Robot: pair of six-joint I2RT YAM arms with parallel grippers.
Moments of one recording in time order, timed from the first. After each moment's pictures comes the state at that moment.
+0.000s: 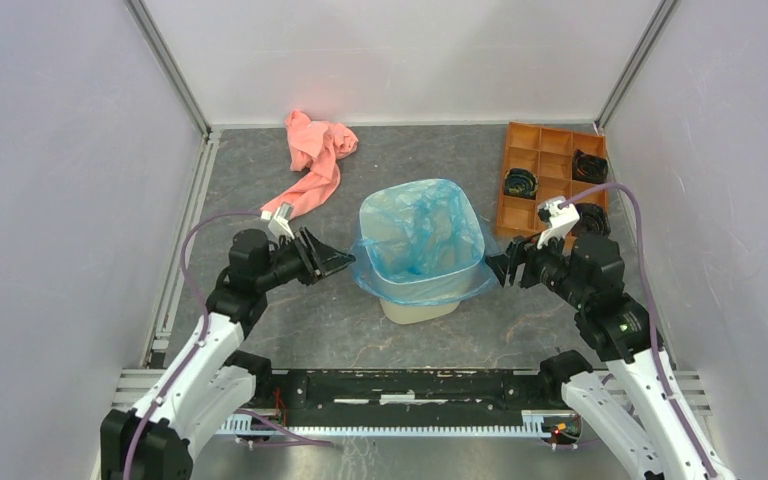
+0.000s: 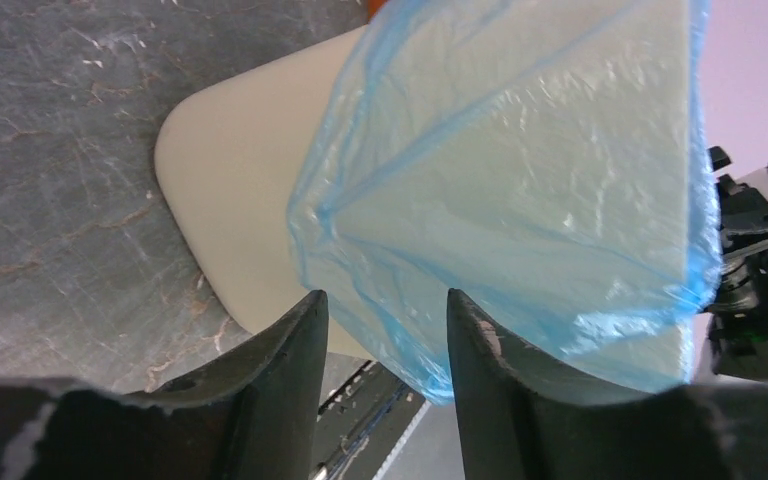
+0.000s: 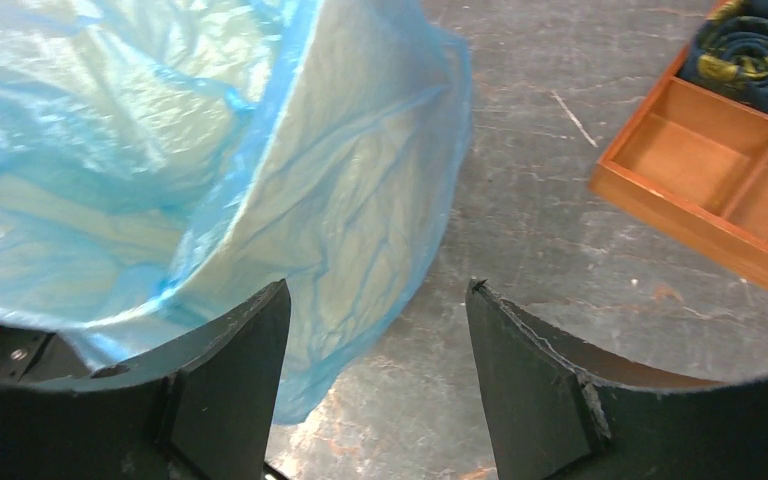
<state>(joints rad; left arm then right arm) -0.27 0.82 0.47 -0.03 0.61 -0.90 0.34 0.57 0.75 -0.54 -0.20 0.18</state>
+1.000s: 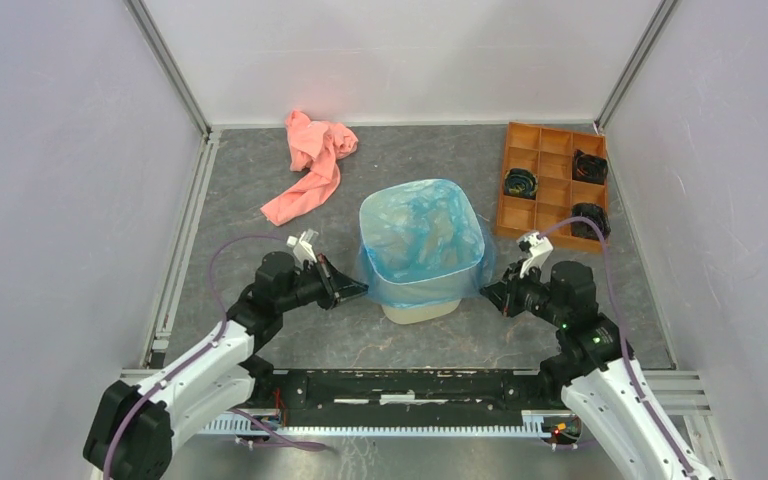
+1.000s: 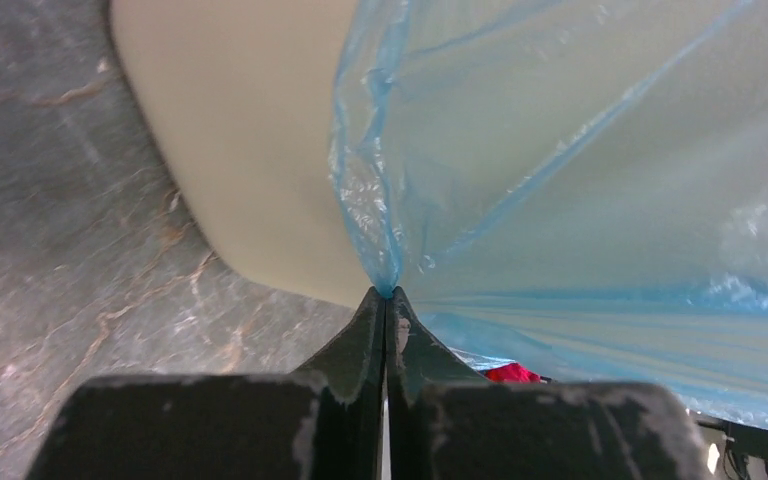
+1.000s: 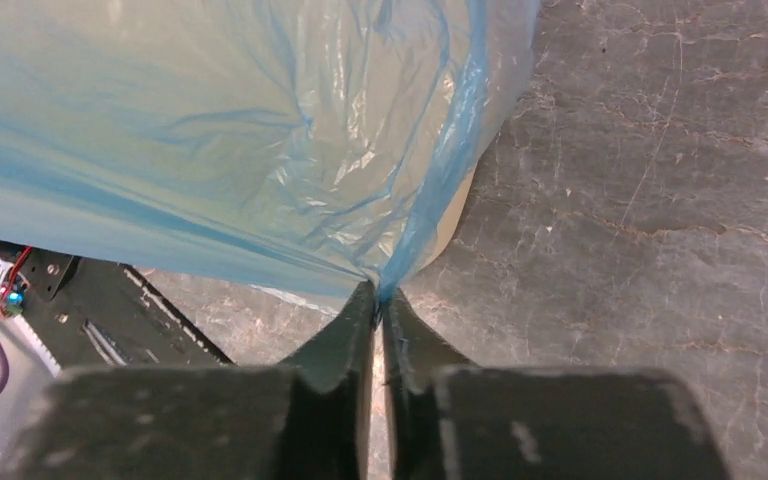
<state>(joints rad) -0.48 0.82 0.30 0.16 0.51 -1.08 0.34 0.44 0.42 -0.44 -0.39 0.28</state>
